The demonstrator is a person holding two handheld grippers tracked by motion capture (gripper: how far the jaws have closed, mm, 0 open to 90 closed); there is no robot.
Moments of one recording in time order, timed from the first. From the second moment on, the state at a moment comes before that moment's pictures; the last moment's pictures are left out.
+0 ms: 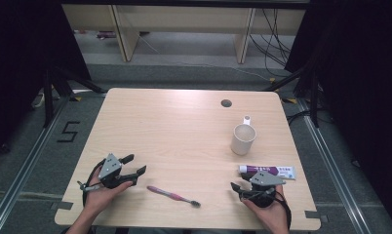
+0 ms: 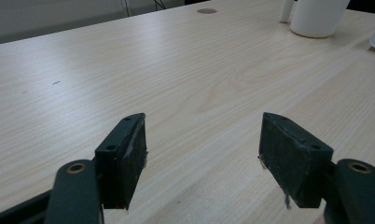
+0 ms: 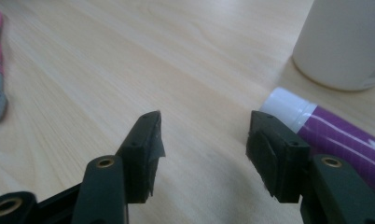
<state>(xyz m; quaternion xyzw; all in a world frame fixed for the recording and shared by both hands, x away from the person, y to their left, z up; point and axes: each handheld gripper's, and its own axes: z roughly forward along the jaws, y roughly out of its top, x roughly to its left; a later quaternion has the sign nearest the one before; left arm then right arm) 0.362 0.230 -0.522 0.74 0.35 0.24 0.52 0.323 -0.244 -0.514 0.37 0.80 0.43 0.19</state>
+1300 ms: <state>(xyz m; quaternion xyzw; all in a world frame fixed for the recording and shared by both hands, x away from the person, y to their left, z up) 0.362 0.171 -0.469 0.87 0.16 0.12 0.46 0.325 -0.245 -0.514 0.37 0.77 0.48 0.20</state>
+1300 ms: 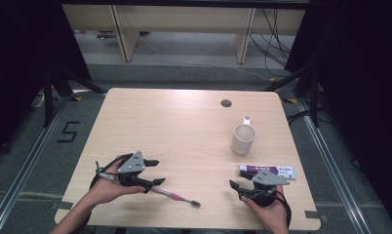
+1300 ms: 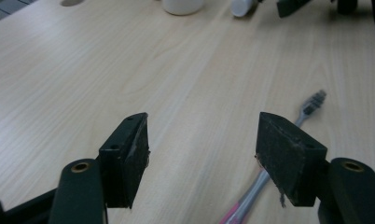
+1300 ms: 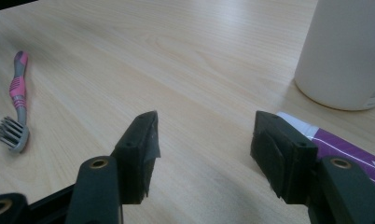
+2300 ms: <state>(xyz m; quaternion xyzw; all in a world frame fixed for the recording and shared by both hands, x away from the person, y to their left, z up) 0.373 0.100 -0.470 0.98 -0.03 0.00 0.18 0.328 -0.245 -0.514 0.37 0.78 0.47 0.18</state>
